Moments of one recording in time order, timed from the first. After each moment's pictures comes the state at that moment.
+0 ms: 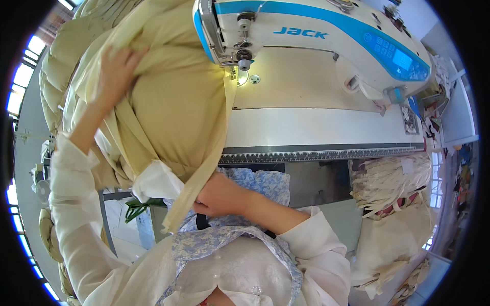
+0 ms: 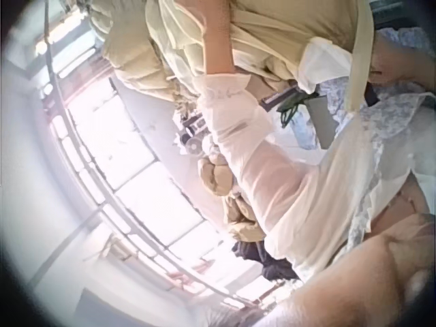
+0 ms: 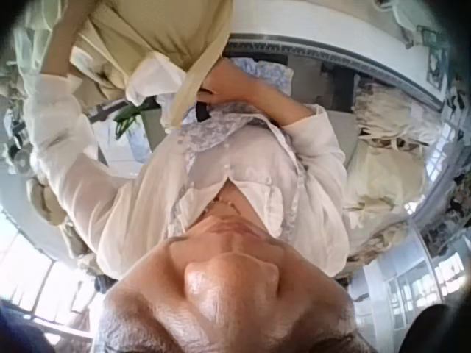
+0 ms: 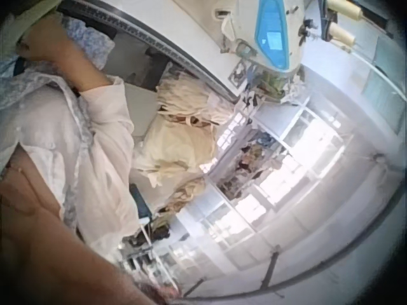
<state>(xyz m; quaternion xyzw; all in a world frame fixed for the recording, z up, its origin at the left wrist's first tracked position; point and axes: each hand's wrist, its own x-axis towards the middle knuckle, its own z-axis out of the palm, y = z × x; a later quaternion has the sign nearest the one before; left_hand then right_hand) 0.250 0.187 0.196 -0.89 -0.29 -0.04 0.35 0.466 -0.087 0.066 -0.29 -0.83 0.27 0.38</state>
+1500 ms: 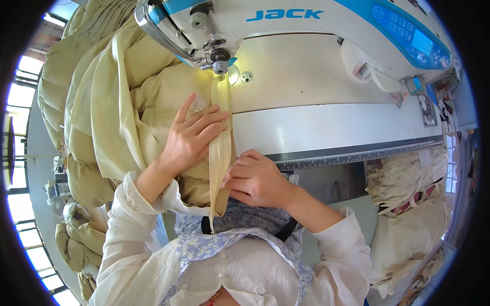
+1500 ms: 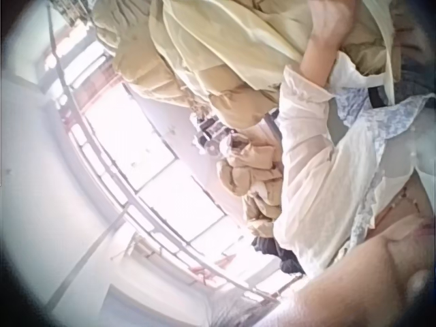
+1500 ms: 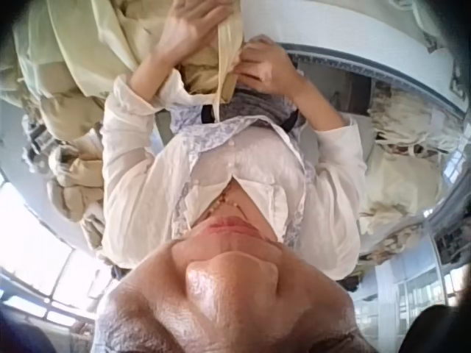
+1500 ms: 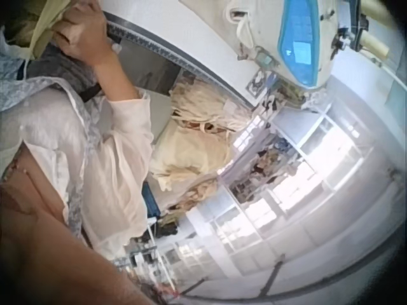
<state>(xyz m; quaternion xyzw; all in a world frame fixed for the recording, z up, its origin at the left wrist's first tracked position) 0.383 0.060 0.095 -0.96 -0.16 -0.21 0.00 0.564 -0.079 0.056 -0.38 -0.80 0.17 0.43</state>
